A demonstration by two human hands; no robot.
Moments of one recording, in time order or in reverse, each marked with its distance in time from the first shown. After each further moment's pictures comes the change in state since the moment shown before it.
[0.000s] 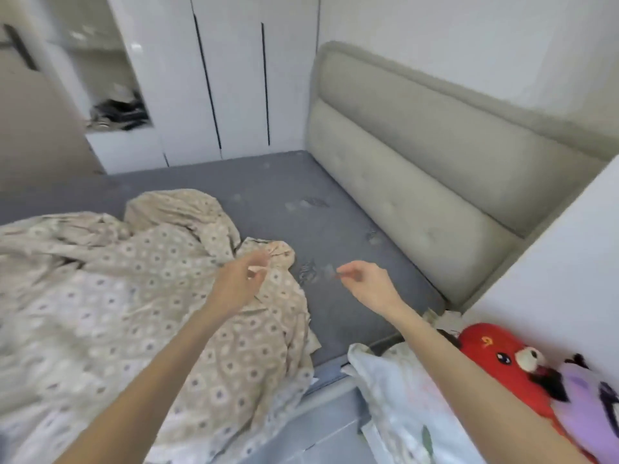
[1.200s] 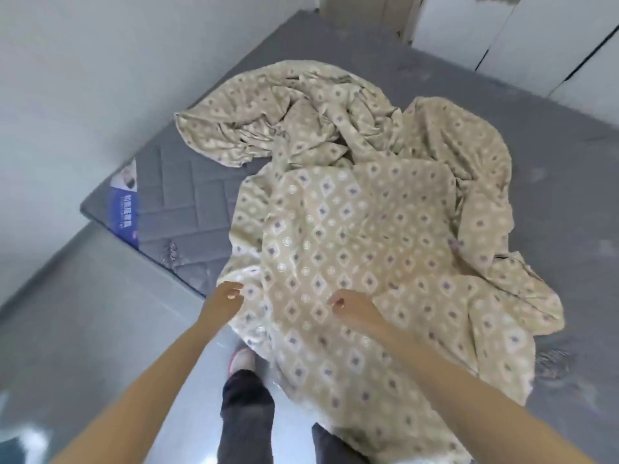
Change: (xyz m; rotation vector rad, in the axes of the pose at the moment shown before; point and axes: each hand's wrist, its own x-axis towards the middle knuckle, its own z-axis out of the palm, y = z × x) left_hand -0.175 -0.400 -0.174 -0.385 0.575 -1.293; right_hand 0.120 -0.196 0.482 -0.435 -1.106 -0.271
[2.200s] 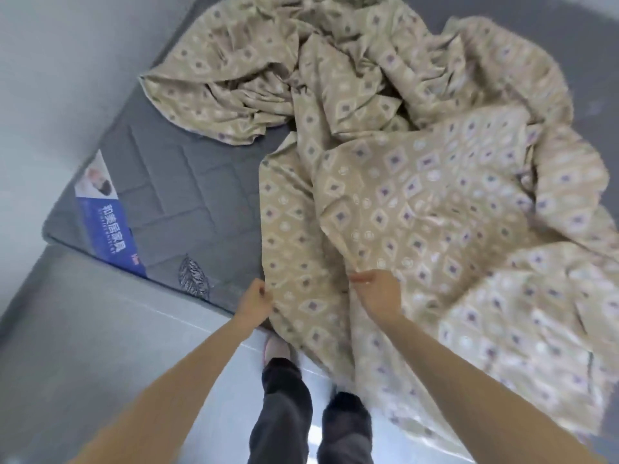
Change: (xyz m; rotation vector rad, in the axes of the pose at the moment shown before) left_hand 0.205 -0.067 -0.053 0.240 -0.261 0.032; right_hand 0.151 -0.113 0.106 0.314 0.493 0.348
